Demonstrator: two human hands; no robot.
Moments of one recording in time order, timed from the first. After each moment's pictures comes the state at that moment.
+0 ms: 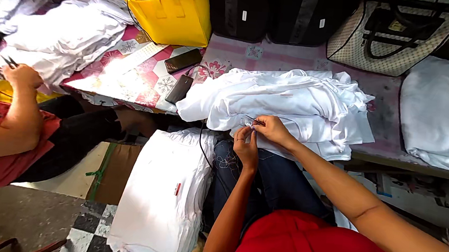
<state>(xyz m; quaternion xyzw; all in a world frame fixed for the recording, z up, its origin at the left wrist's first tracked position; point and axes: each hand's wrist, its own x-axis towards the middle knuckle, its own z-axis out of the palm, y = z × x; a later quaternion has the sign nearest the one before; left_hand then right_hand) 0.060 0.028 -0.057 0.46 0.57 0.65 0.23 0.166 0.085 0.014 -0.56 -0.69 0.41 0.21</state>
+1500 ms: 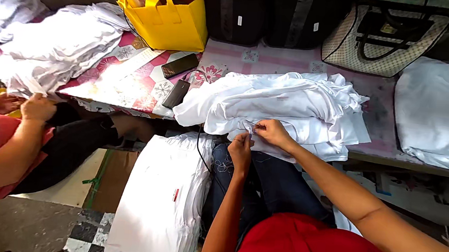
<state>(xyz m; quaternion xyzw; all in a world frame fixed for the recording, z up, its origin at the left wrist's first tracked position) 0.036 0.025 -0.042 0.50 0.59 0.53 0.35 0.176 0.085 0.017 -0.58 -0.69 0.39 0.16</state>
